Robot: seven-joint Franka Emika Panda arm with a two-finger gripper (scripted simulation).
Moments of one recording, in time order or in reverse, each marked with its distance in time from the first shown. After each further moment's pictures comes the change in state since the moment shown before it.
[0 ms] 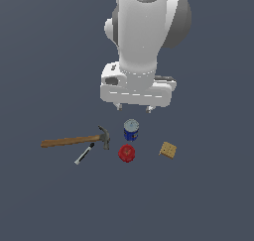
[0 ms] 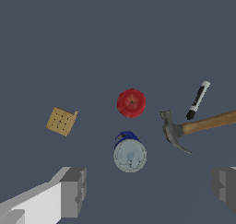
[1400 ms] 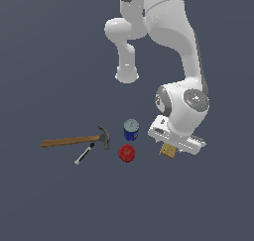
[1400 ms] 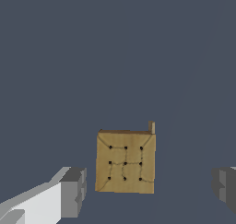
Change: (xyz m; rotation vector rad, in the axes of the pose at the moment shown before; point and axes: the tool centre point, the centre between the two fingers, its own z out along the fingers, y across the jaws) arm 0.013 -0.164 0.204 0.006 -0.014 0.356
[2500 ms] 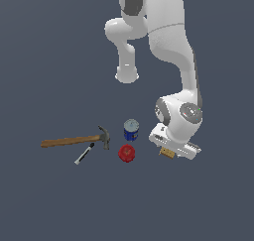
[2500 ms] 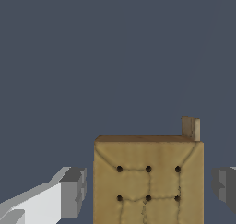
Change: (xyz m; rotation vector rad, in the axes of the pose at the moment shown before) arm -0.009 -0.009 0.059 0.002 -0.003 0.030
